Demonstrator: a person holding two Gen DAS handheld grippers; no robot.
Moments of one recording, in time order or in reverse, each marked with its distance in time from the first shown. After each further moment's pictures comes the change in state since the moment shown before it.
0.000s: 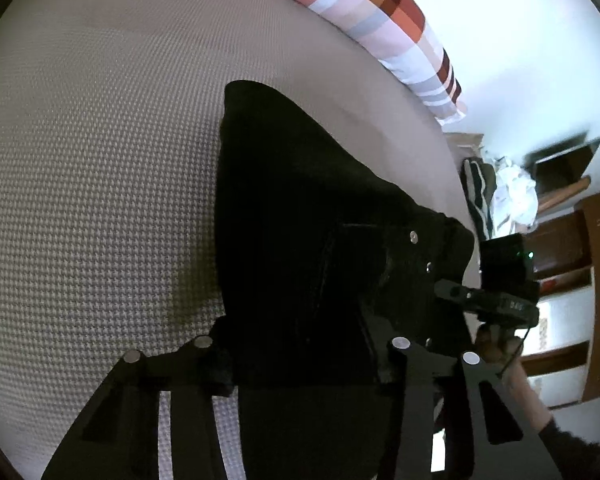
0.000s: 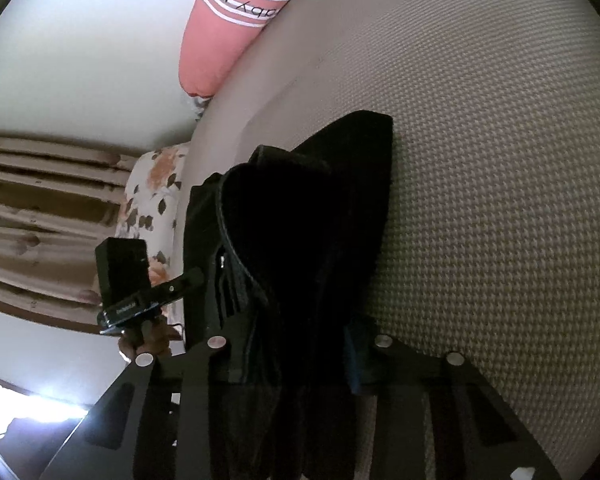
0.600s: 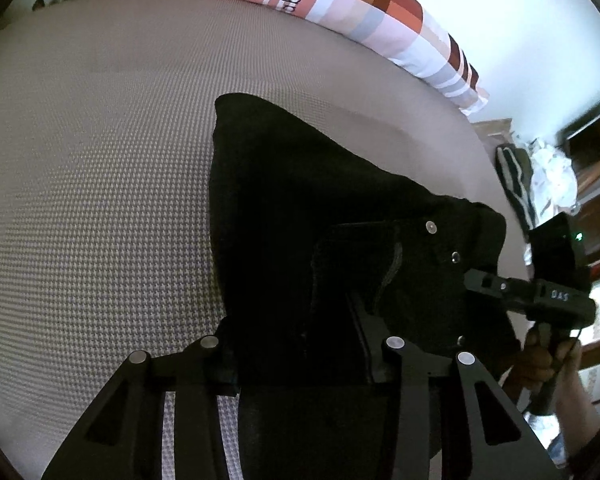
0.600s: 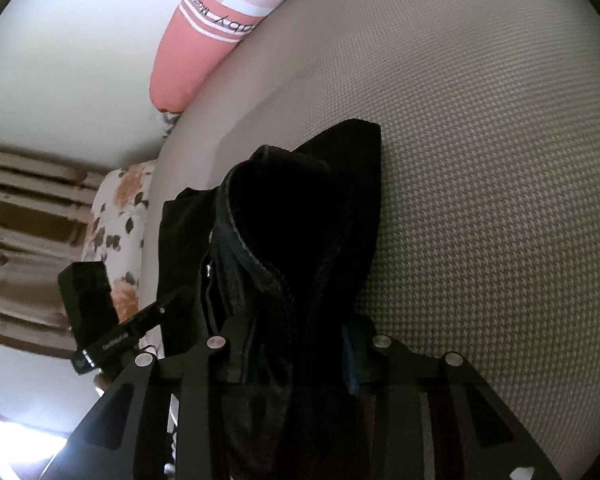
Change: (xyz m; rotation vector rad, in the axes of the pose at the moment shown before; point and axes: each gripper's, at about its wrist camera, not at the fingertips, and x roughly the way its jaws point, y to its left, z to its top) left arm 0.015 -0.027 -0.006 0.096 -0.066 0.207; right arm 0.022 0.037 -0.004 0.042 -0.082 -0.159
